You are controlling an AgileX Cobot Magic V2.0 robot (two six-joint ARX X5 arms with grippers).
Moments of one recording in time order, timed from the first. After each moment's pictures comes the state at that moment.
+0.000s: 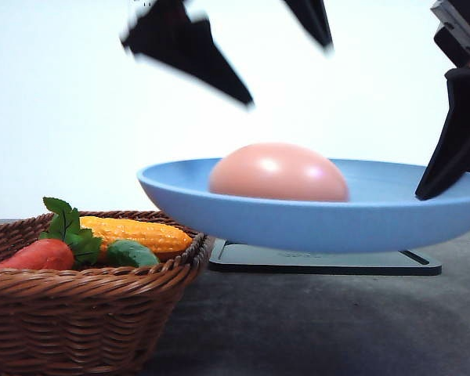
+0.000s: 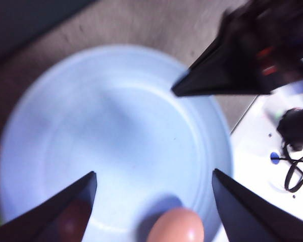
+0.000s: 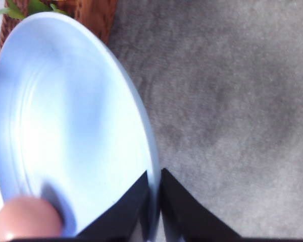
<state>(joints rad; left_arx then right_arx) -0.96 1.36 1.27 -0.74 0.16 -0.27 0.32 1.03 0.63 -0.59 -0.60 0.39</state>
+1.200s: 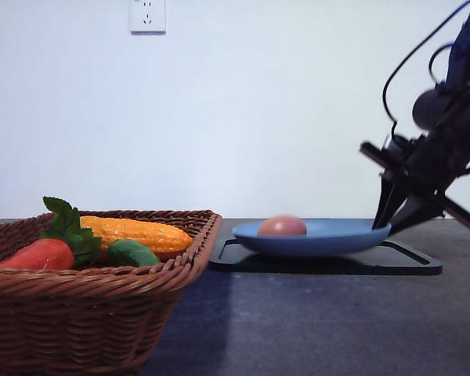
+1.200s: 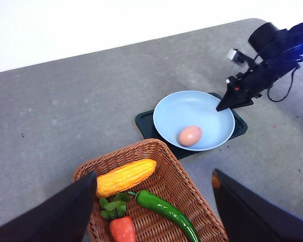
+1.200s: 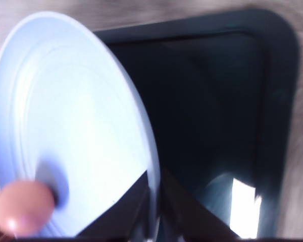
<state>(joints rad) -0.96 0.78 1.30 -0.98 -0.41 -0.25 0.03 2.03 1.43 -0.62 -0.62 0.26</state>
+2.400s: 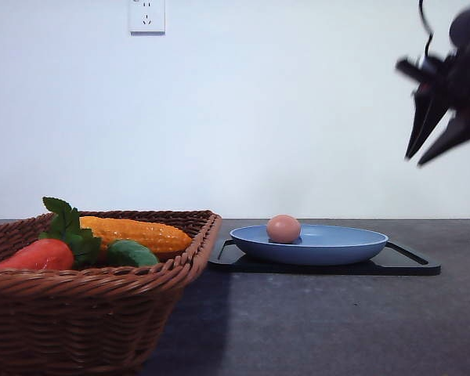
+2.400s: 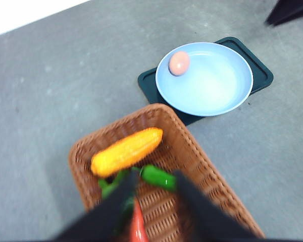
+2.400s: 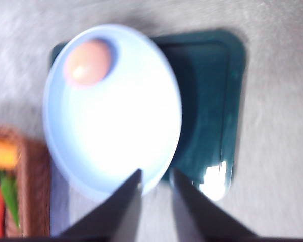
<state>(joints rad) -0.95 1.03 1.30 -0.94 -0.42 -0.19 -0.03 1.71 1.51 -0.96 -0.53 0.12</state>
